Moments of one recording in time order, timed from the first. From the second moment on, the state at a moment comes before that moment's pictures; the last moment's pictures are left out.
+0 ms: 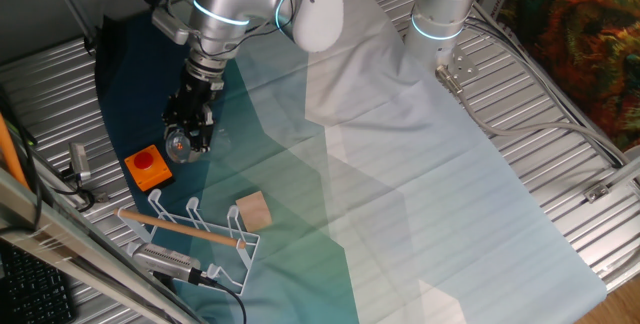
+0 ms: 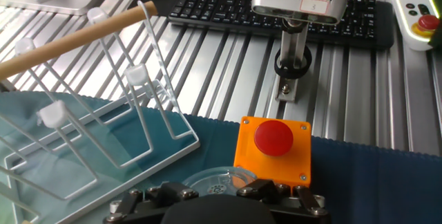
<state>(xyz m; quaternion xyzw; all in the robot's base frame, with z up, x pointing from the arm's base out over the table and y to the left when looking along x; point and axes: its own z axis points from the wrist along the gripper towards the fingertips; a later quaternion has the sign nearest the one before) 0.666 0.022 0.117 -0.13 0.93 0.11 0.31</state>
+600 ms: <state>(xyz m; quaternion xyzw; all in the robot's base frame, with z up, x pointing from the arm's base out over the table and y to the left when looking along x) 0.664 0.023 0.118 -0.15 0.93 0.11 0.32</state>
